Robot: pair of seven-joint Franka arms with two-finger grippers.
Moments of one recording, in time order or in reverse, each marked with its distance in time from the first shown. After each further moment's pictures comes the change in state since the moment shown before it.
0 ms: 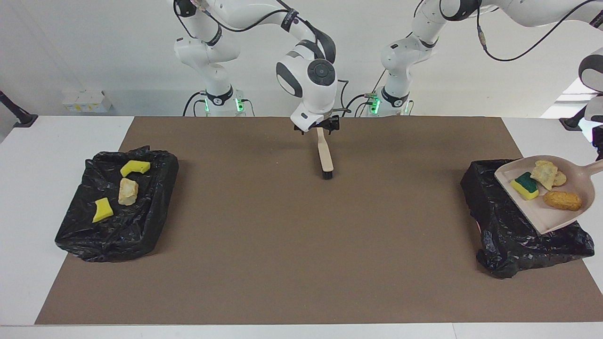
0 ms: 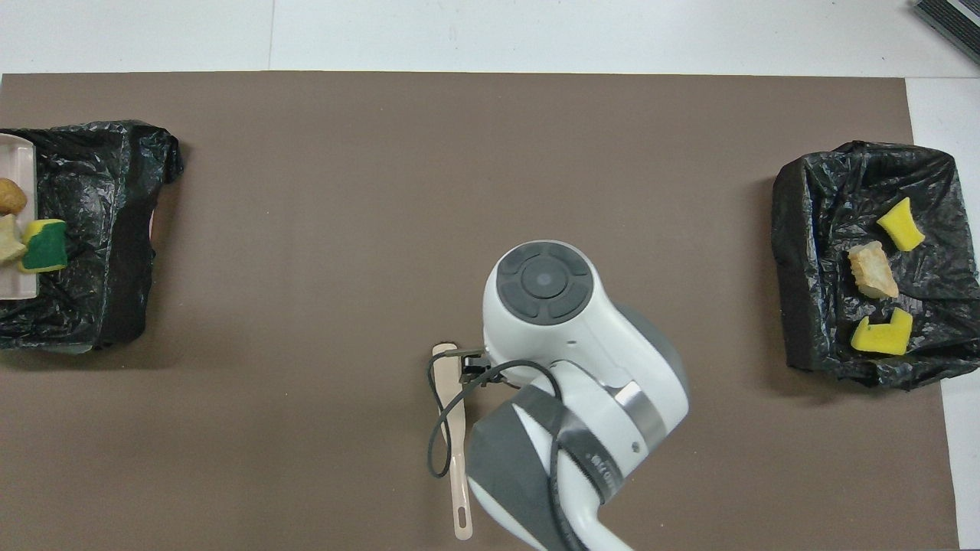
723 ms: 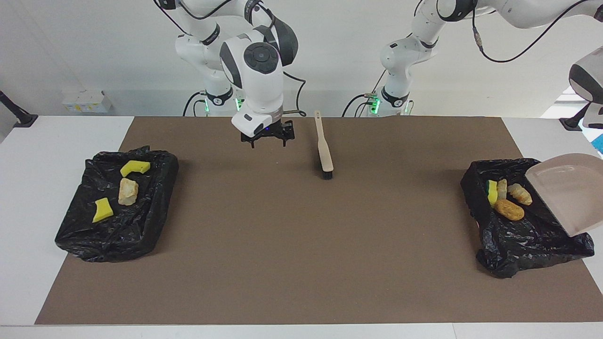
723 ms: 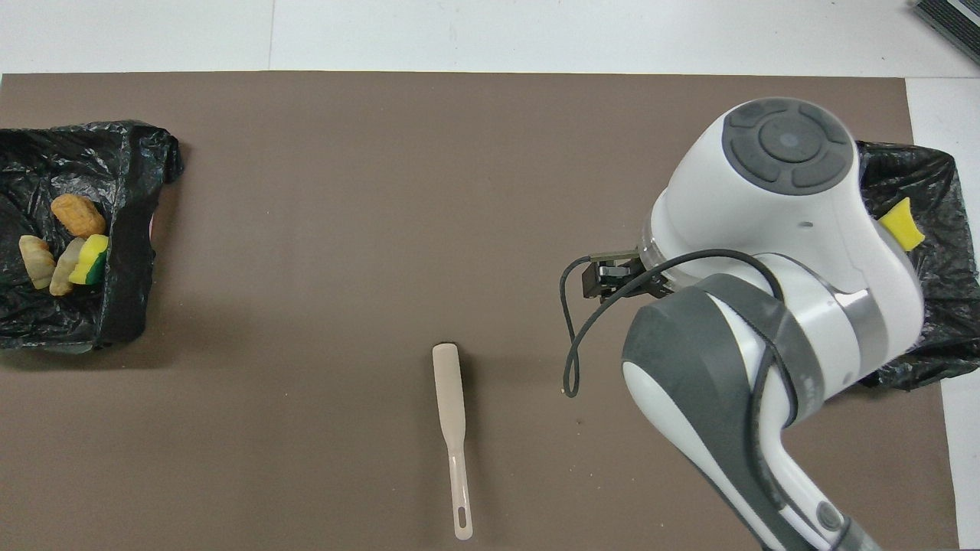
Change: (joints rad) left arm -0.077 -0.001 -0.002 0.040 0.334 -0.022 -0.091; right arm -0.209 -0.040 -0.012 0.185 -0.104 -0.158 -0.175
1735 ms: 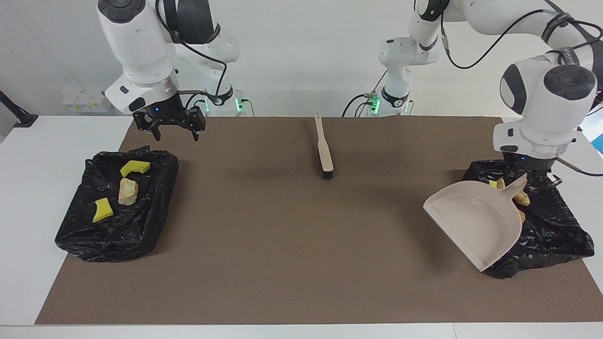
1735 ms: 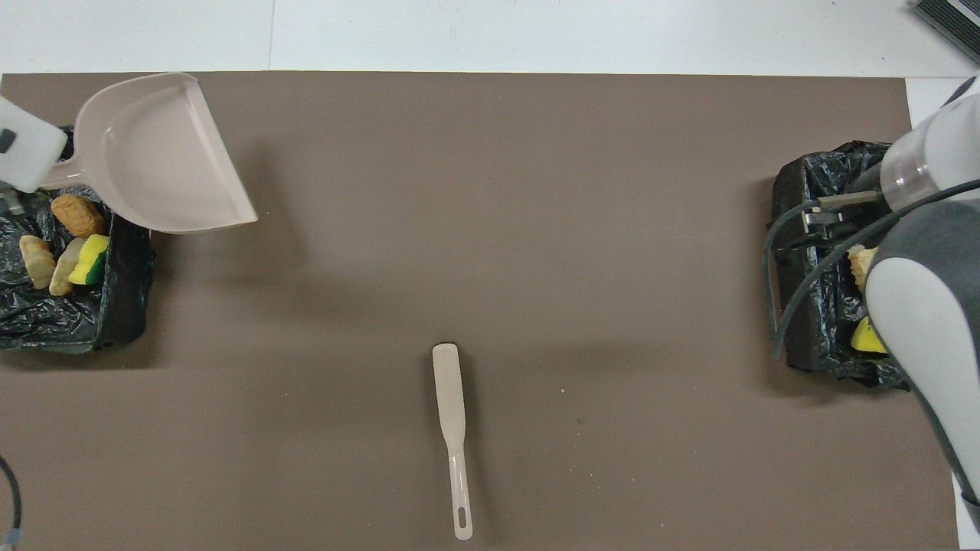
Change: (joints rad) left arm -0.313 0.020 -0.015 -0.028 -0.557 -0.248 -0.621; right arm 0.144 -0.070 -0.464 0.115 -0.001 -0.080 -0.364
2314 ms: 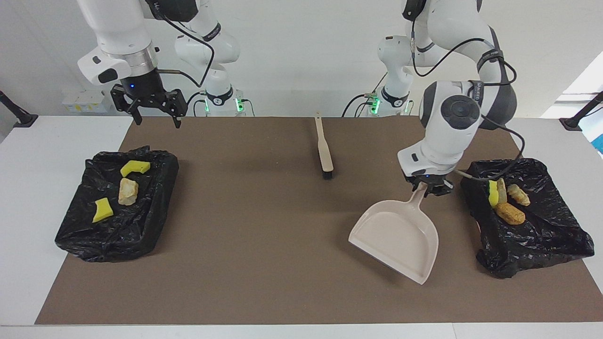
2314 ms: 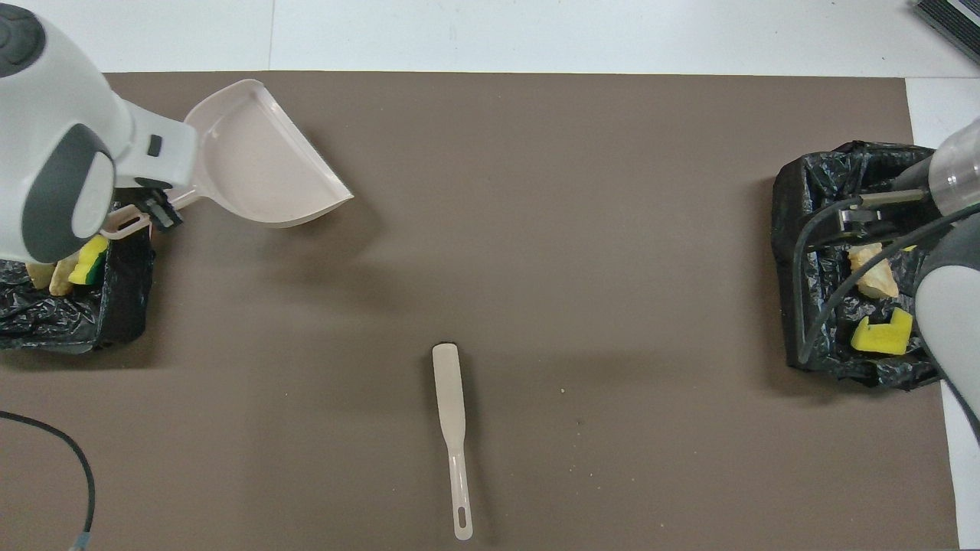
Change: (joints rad) left arm -0.274 0.040 -0.006 -0.087 -0.223 0.039 -0.789; right arm -0.009 -0.077 -0.043 0.000 0.003 -0.014 0.031
